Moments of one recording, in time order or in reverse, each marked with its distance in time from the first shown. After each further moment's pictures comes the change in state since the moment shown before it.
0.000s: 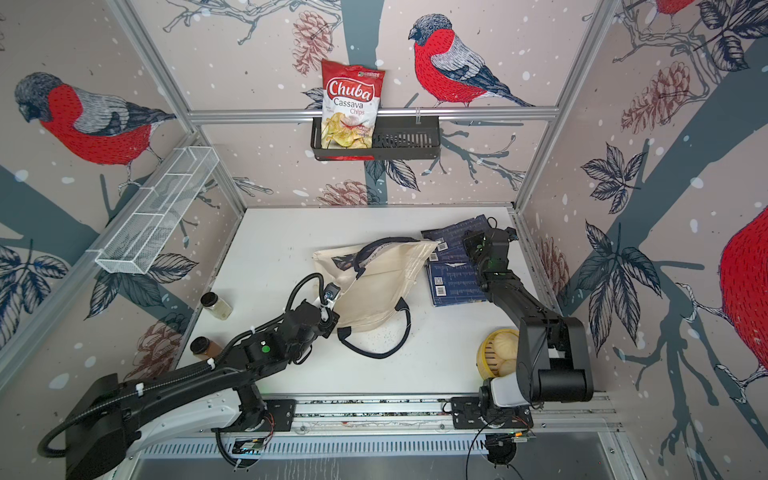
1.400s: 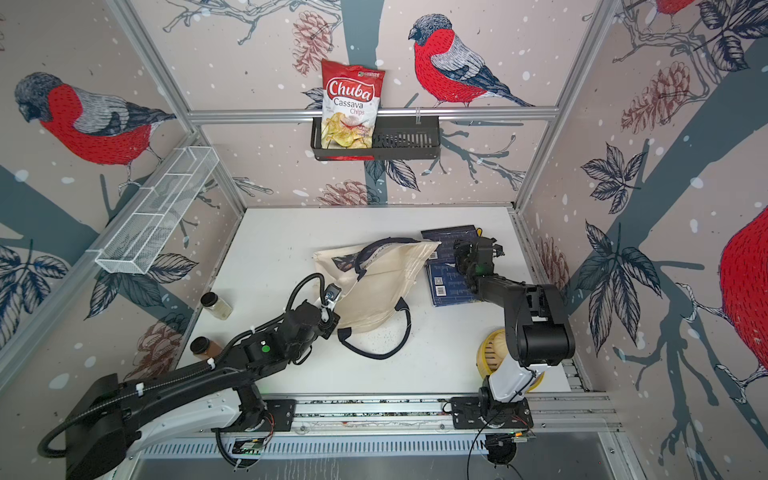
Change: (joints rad) left arm 0.003 0.000 0.001 -0.012 0.026 0.000; right arm 0.032 0.185 -0.048 0.093 0.022 0.201
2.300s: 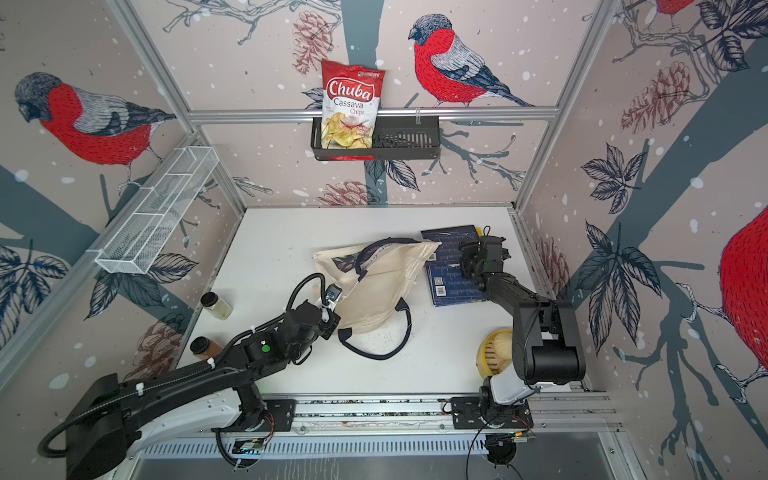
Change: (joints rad) left arm 0.001 0.002 0.004 -0.007 0.018 0.001; right arm -0.054 -0.110 0.020 -0.253 -0.096 0.023
